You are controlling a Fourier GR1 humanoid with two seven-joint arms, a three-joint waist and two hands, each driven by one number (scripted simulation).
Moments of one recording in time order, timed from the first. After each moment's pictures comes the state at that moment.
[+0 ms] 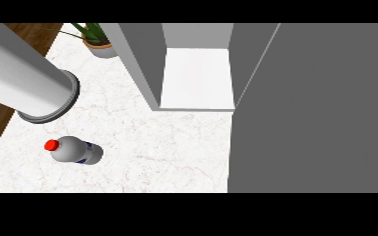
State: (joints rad) left arm 0.49 0.07 0.26 -2.35 0.46 -0.18 0.12; right arm 0.44 -0.14 0.11 -2.41 -0.17 0.13 0.10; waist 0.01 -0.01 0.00
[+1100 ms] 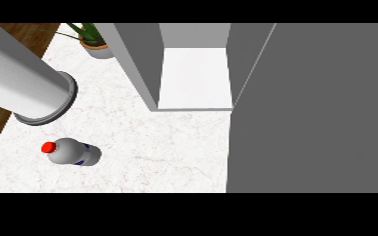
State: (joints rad) left arm 0.65 0.01 0.36 -2.32 0.53 -0.33 0.06; right arm 0.74 -0.14 0.11 -2.47 -0.17 0.27 -0.08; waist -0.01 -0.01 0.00
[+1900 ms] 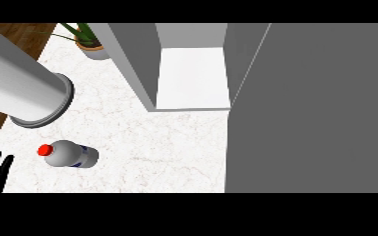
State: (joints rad) left arm 0.45 0.03 0.39 -1.95 0.43 -0.34 -0.04; right arm 0.97 -0.14 0.11 -2.50 -0.15 0.38 -0.25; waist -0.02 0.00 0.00
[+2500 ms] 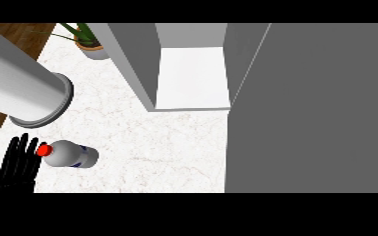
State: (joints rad) left arm 0.26 0.06 0.41 -1.52 0.28 -0.37 -0.24; right arm 1.08 -0.15 0.10 -2.50 -0.14 0.43 -0.34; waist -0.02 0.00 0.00
